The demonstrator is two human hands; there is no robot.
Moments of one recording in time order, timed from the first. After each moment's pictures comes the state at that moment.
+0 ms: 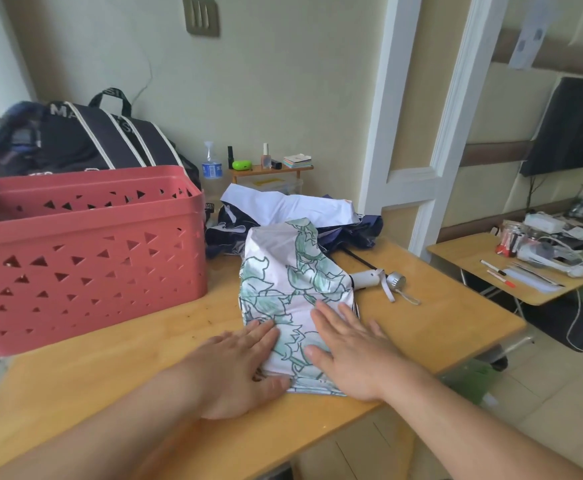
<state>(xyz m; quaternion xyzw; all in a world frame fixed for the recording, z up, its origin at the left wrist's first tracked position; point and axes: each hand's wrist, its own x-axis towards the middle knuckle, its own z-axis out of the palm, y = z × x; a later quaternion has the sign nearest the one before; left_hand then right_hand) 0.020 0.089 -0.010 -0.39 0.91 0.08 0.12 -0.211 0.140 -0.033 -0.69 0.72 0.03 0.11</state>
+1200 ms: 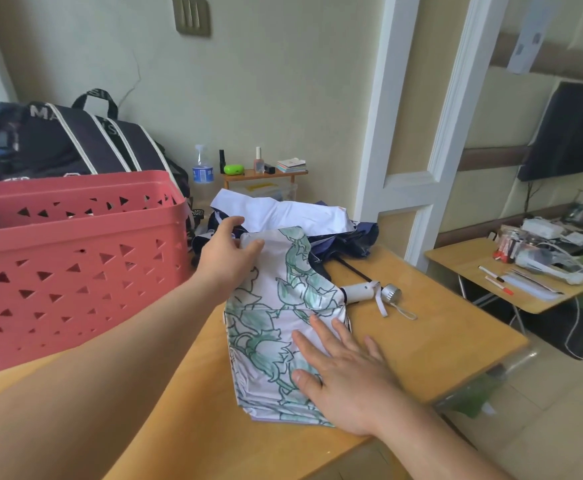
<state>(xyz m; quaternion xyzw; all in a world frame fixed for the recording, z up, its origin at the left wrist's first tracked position) -0.049 -0.050 0.036 -0.50 0.68 0.31 -0.44 -0.215 0.141 -0.041 -0.69 0.72 0.01 0.09</state>
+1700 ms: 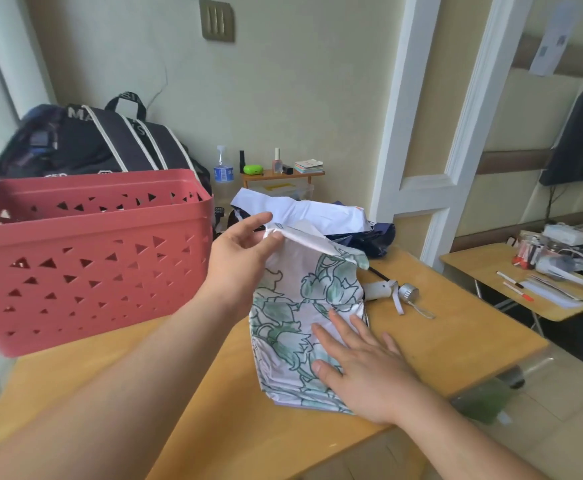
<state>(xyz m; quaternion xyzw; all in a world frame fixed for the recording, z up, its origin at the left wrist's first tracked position) -0.033 0.008 0.045 -0.32 0.53 0.53 -0.58 -0.215 0.143 -0.036 -0.69 0.72 0.00 0.10</state>
